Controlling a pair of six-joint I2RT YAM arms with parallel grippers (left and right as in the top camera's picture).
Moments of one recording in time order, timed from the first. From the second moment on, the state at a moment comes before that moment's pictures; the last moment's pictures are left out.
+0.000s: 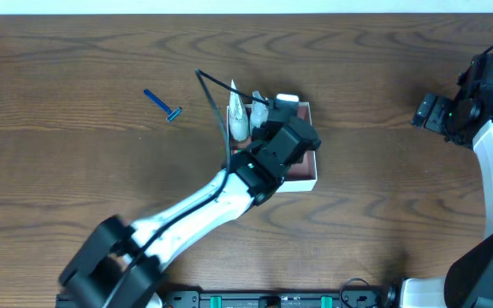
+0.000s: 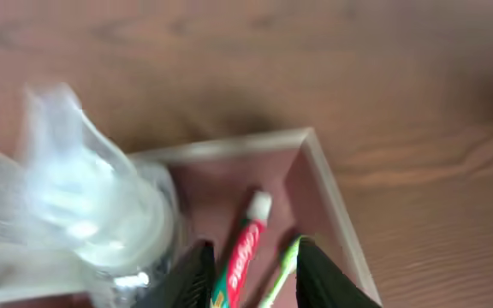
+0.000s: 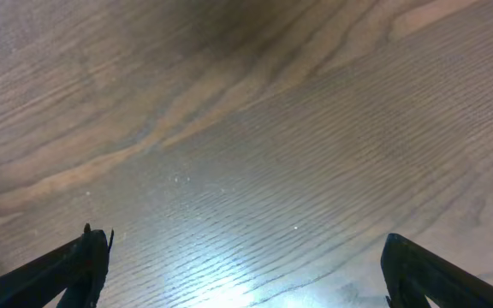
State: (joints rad) left arm -0.84 1.63 1.08 -0.14 -0.42 -0.50; right arm -0.24 1.58 1.31 -0.87 0.08 0.22
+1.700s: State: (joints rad) left arm -0.04 1.76 1.08 -0.15 -0.18 -0.41; right arm -0.24 1.58 1.31 -0.87 0.08 0.22
